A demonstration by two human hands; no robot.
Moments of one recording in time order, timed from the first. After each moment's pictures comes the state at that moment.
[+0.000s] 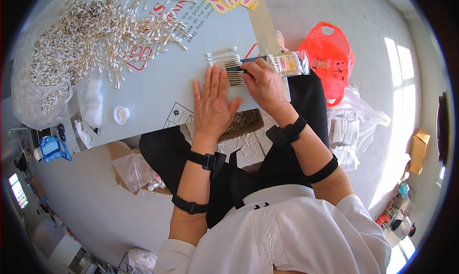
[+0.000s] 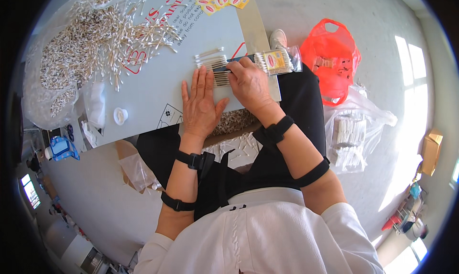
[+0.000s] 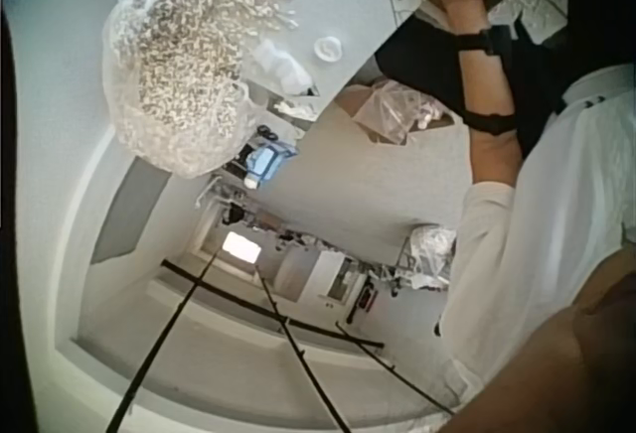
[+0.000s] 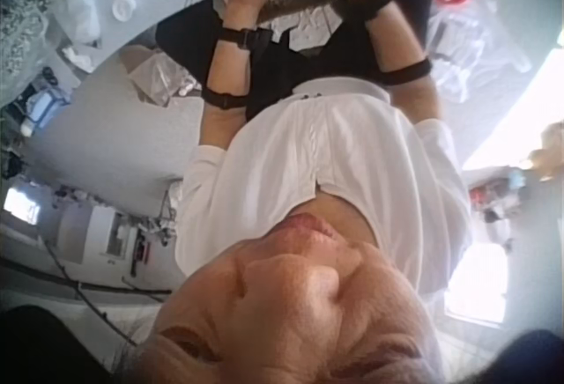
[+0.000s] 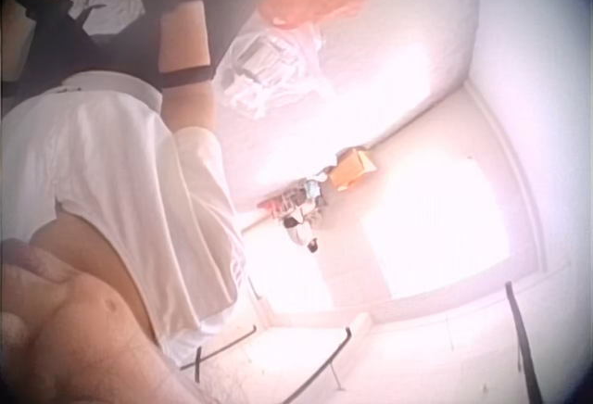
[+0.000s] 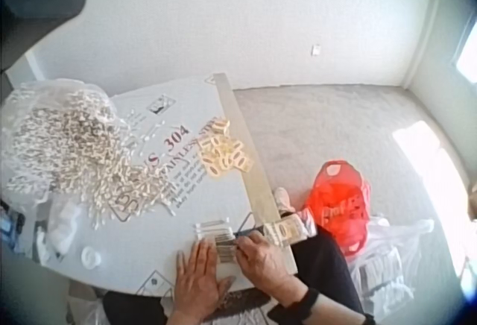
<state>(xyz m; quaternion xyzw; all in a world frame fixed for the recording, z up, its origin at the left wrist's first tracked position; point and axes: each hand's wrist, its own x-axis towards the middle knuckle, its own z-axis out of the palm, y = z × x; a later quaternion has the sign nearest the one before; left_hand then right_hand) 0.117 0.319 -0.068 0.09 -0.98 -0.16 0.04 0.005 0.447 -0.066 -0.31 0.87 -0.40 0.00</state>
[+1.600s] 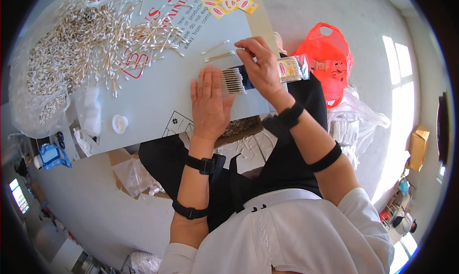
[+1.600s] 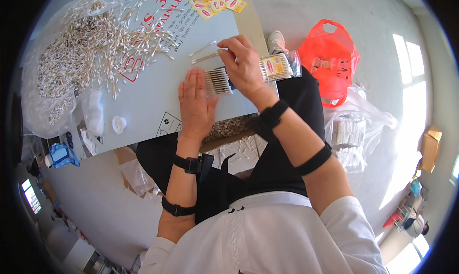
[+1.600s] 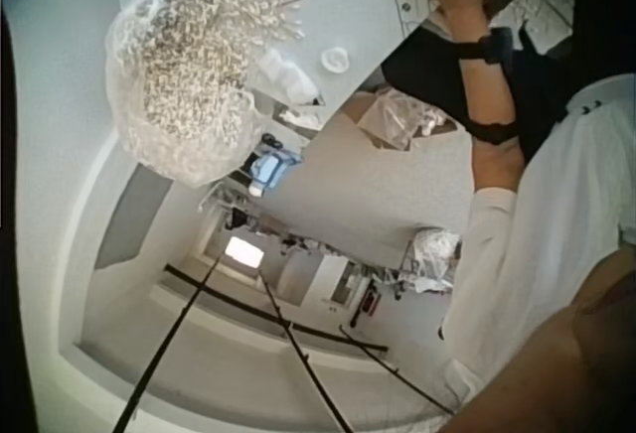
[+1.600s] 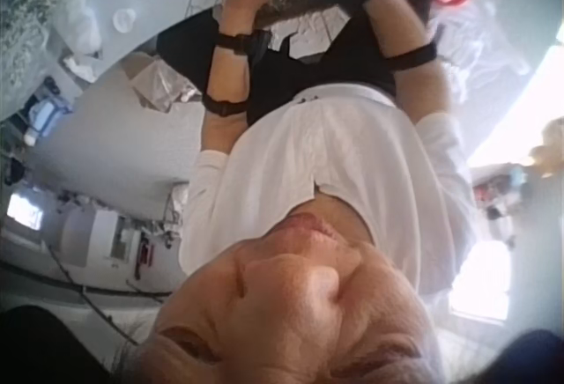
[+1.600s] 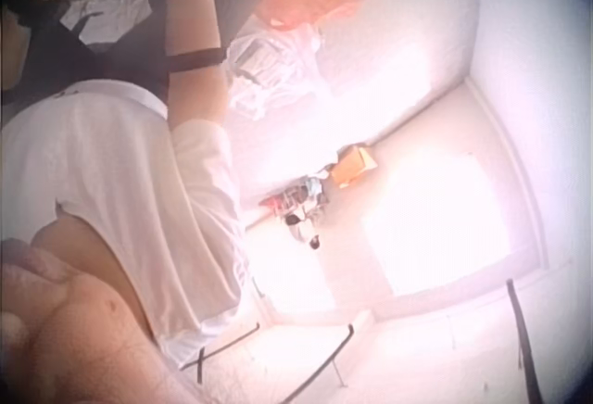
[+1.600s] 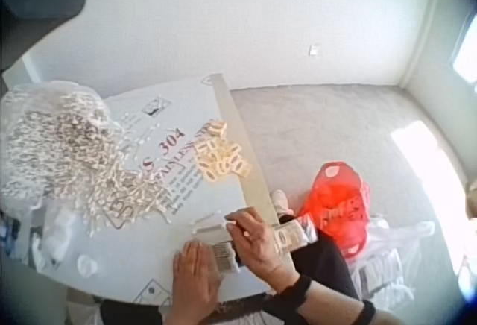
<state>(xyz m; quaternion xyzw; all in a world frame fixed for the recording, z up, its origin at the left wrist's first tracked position) 0.105 0.305 -0.073 0.09 -0.96 -0.23 0.11 -0.034 0.417 -0.057 -0.23 0.78 -0.57 0.05</state>
